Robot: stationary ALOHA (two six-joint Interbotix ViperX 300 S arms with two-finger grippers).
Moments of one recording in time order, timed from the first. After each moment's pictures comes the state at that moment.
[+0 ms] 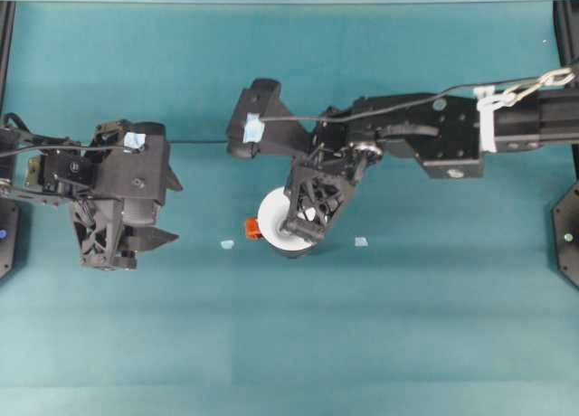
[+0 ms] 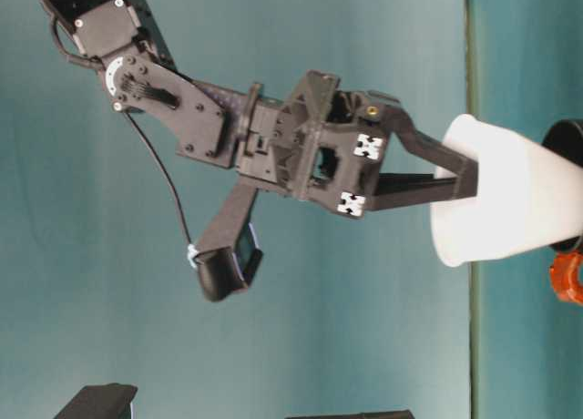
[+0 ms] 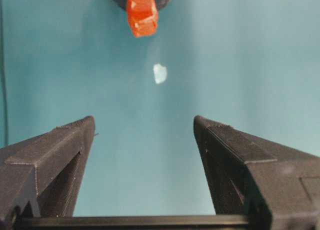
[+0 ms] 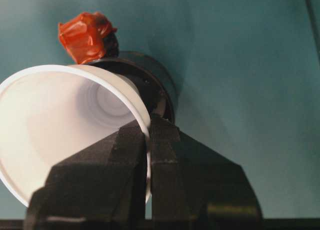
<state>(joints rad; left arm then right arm) 0.01 -0.40 0.74 0.02 0.58 0.05 -0.10 0.20 0.20 0.08 0.85 0.18</state>
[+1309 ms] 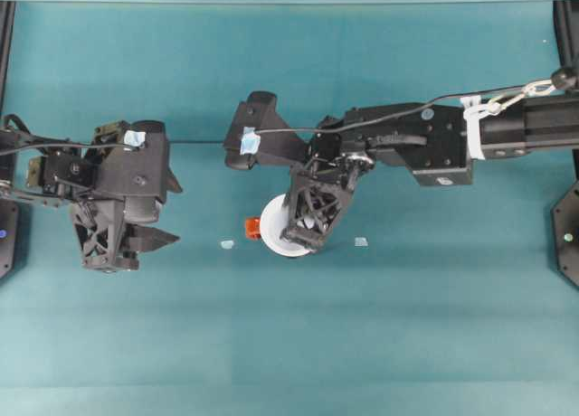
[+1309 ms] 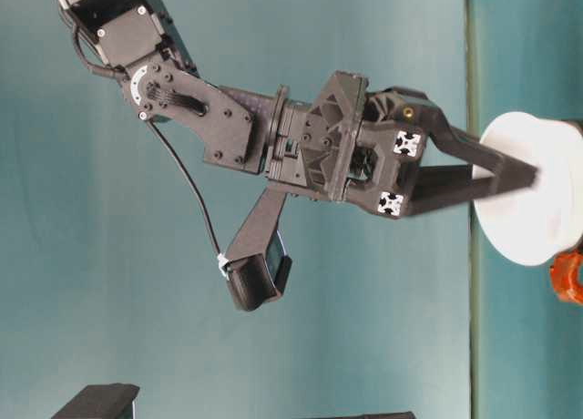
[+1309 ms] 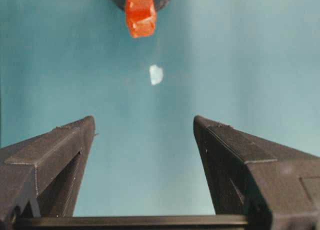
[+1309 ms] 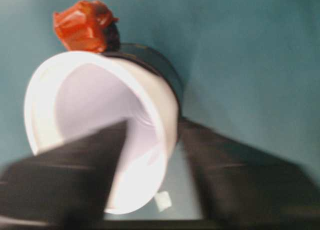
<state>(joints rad) 0.00 -0.39 0.74 0.02 0.58 0.01 -0.09 0.23 0.20 0.09 0.85 0.18</state>
